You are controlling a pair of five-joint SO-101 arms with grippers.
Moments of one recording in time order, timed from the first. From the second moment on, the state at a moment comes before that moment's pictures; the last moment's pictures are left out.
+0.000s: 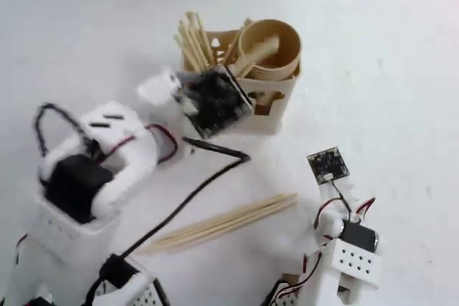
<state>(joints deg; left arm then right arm) 25.9 -40.3 5.7 74.1 -31.3 17.6 -71.9 89.8 57.8 40.3</state>
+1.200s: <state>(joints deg) 15.7 -16.3 25.6 9.0 4.7 17.6 -71.9 89.8 57.8 40.3</state>
